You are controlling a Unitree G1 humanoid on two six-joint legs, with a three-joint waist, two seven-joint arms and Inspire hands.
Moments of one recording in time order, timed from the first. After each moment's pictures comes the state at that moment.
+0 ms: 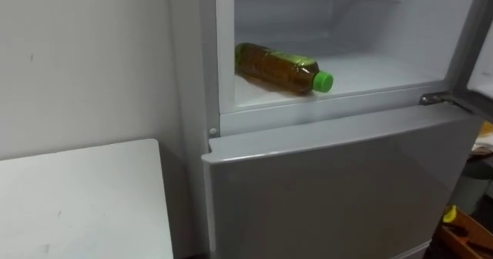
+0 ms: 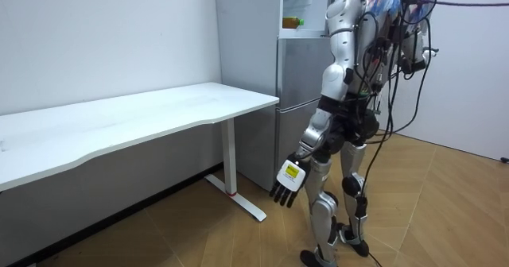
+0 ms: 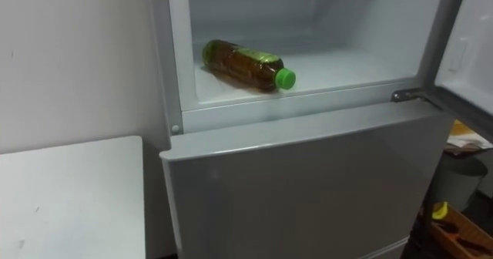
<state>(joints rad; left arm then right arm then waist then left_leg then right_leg) 0.42 0.24 0.24 1.12 -0.27 -0.11 -0.05 0.29 -0.40 -0.71 -0.03 0.85 -0.28 -0.88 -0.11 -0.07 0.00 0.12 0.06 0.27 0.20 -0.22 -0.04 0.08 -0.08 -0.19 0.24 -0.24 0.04</state>
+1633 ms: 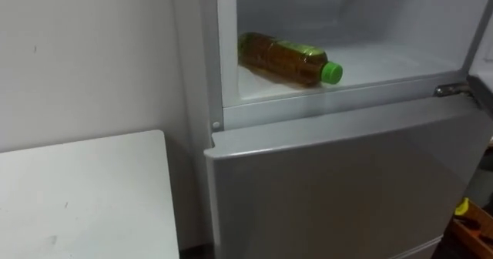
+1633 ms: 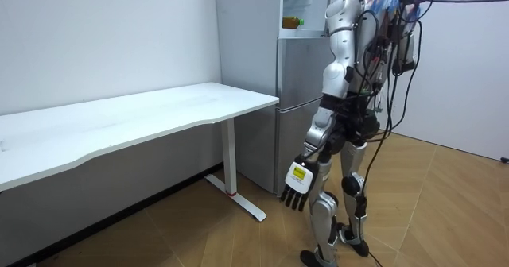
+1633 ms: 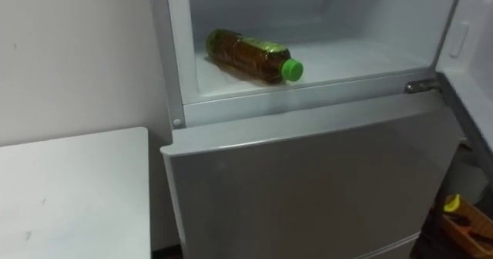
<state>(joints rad) 0.40 0.24 0.23 1.16 -0.16 -0.06 -0.12 0.16 -0.41 -0.69 -0.30 0.54 -0.25 -0.77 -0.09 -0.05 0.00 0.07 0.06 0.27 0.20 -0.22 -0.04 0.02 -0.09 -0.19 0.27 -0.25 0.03</state>
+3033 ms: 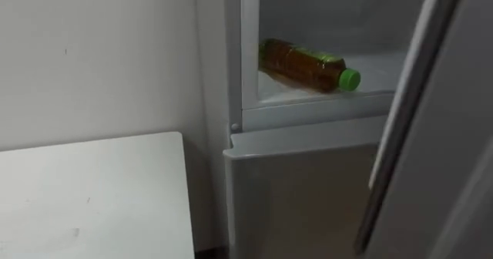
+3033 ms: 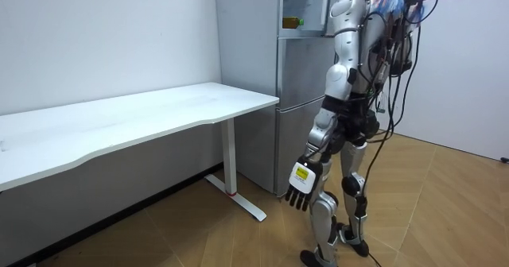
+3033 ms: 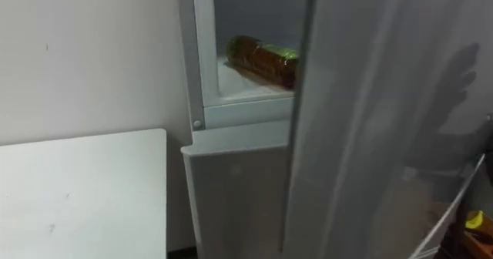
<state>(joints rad) 0.35 0.24 0.13 1.16 -0.12 -0.01 -0.10 0.16 -0.39 -0.30 -0.41 0.22 -0.17 -0.49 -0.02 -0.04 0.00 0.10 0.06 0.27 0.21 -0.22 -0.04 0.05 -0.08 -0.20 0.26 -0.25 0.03</state>
